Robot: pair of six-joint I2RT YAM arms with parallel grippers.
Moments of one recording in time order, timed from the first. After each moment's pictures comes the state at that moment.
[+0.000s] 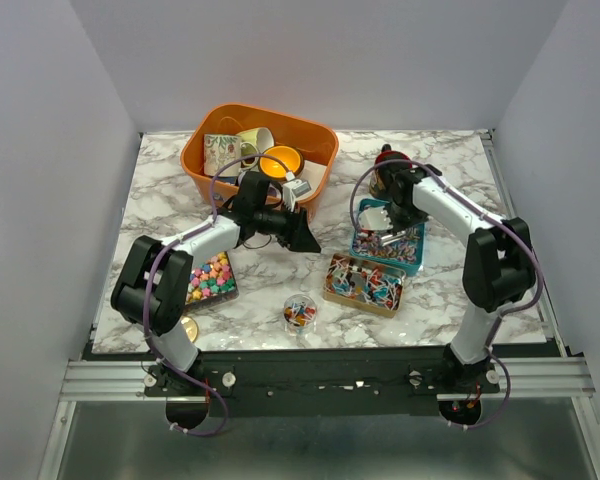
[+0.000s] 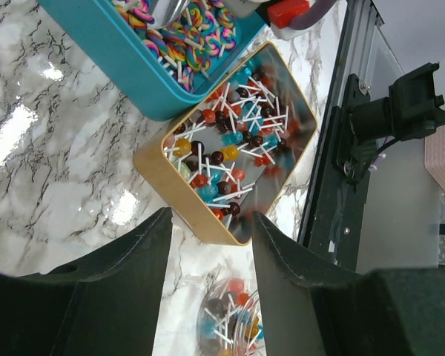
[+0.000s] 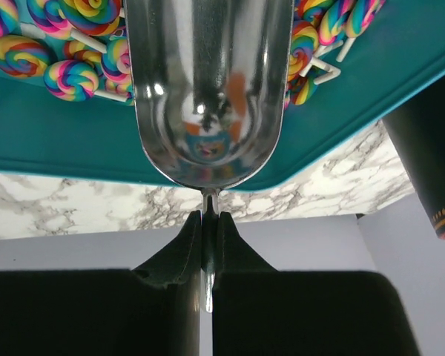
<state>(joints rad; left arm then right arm) -0.43 1.68 1.03 -0.03 0.95 -0.18 0.37 1.82 1.44 -1.02 0.28 -1.52</state>
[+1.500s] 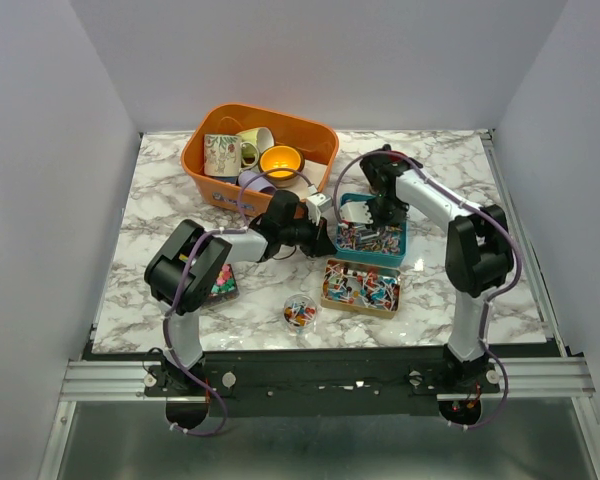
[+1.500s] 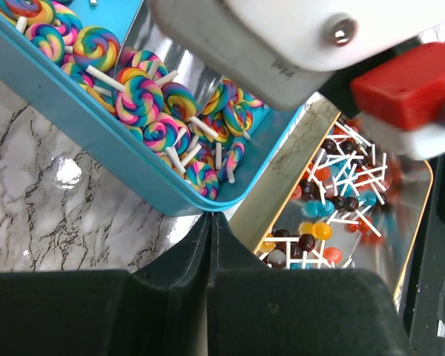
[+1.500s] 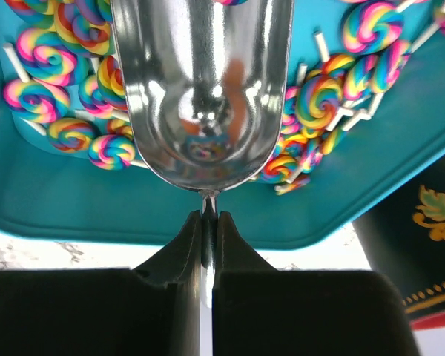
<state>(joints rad) -0.58 1.89 0.98 0.37 0.69 -0.21 0.41 1.97 1.58 -1.03 0.08 -1.42</state>
